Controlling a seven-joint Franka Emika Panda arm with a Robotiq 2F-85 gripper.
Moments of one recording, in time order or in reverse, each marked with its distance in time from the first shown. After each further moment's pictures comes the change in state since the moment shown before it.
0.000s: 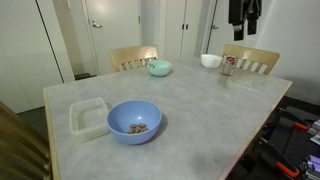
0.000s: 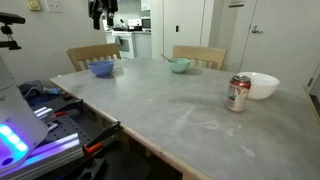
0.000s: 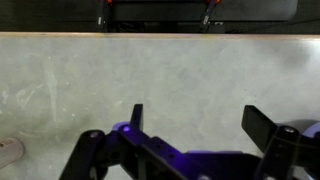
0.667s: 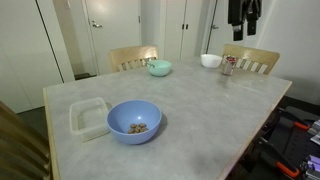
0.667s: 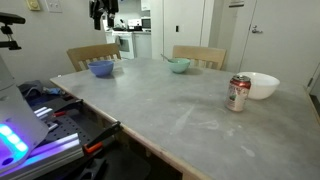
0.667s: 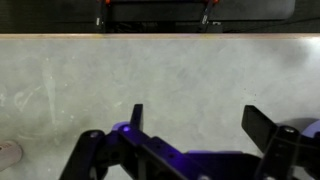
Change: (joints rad) arm 0.002 0.008 -0.015 0.002 0.005 0.004 0.000
